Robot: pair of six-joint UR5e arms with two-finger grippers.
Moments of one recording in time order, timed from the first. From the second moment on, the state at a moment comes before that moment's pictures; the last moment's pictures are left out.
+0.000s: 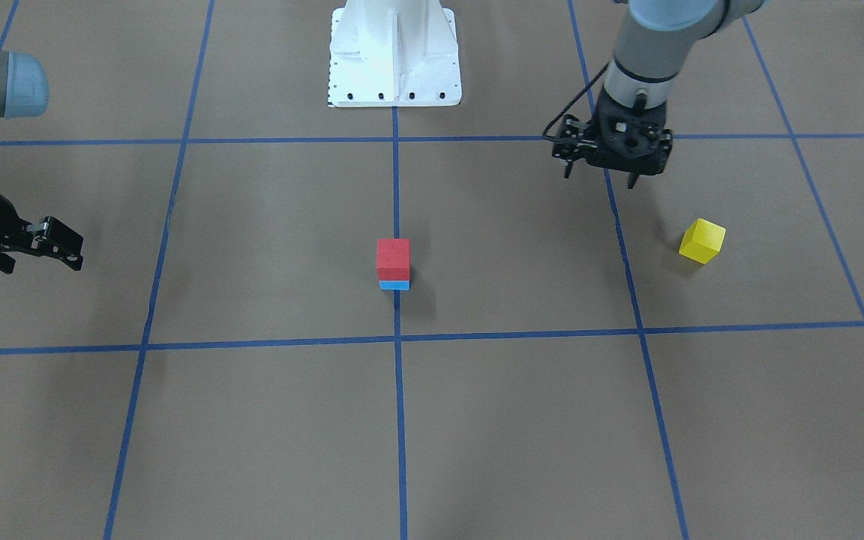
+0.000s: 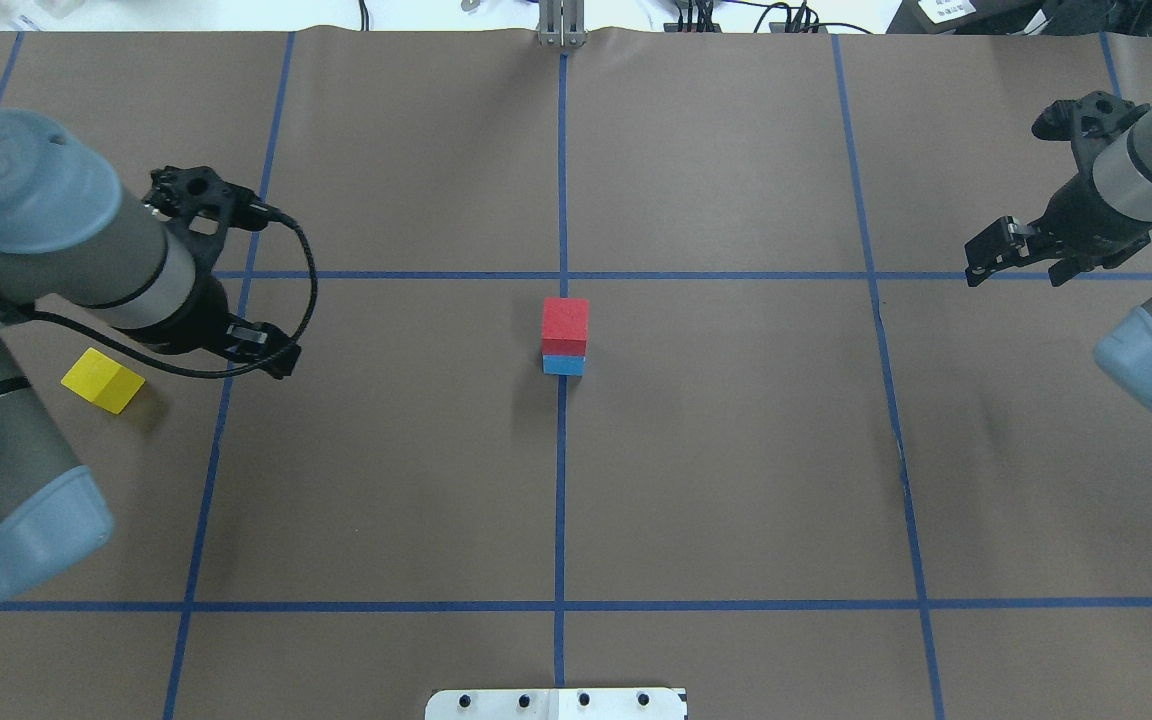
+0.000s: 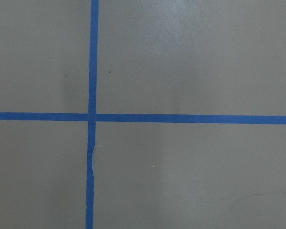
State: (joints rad) left arm -0.75 -1.84 -2.10 -1.39 -1.98 -0.65; right arm 1.05 -1.39 1.79 -1.49 2.22 0.69
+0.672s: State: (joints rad) left arm -0.92 -1.55 -1.80 -2.00 -2.16 -0.36; right arm 1.05 -1.39 1.80 -1.48 2.22 0.69
